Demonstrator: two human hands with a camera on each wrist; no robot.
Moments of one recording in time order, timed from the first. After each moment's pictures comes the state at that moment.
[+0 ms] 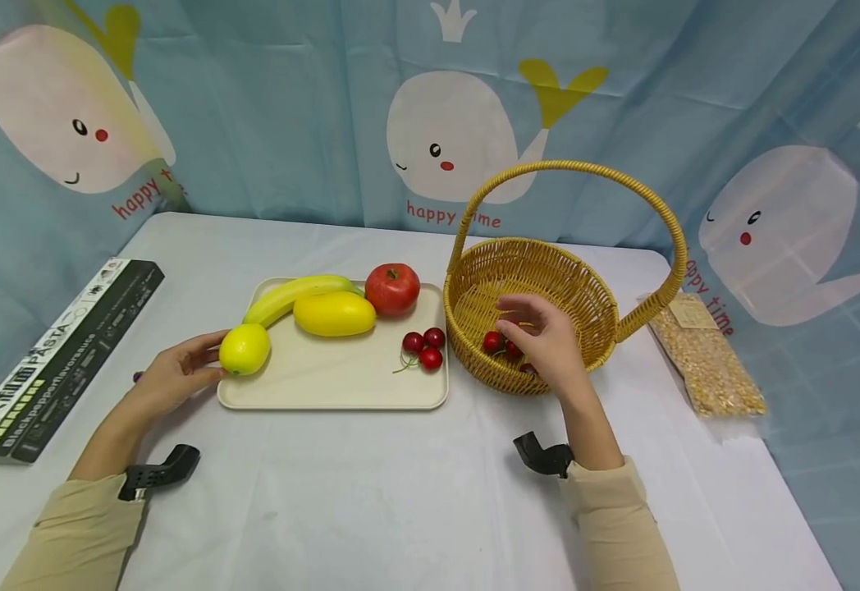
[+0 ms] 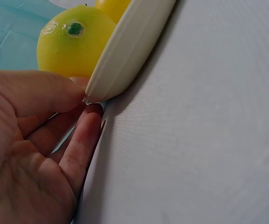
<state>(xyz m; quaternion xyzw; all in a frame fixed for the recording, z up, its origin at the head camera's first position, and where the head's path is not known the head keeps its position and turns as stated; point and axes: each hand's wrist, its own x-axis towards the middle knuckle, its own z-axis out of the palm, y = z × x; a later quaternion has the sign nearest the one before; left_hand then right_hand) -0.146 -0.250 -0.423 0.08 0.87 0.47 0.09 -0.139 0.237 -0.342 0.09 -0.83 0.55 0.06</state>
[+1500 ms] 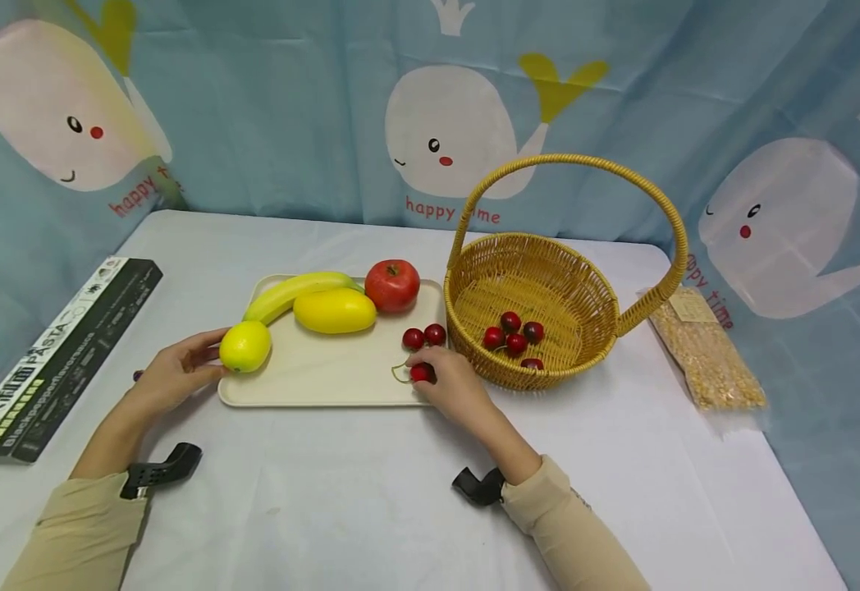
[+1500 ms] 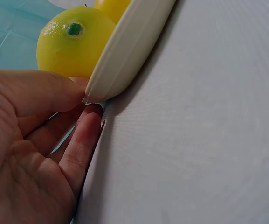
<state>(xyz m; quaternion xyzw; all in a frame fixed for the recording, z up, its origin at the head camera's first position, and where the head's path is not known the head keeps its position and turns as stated) -0.146 -0.250 -0.420 0.09 0.87 0.47 0.09 -0.127 0.141 -0.401 0.16 -0.92 0.35 -0.03</state>
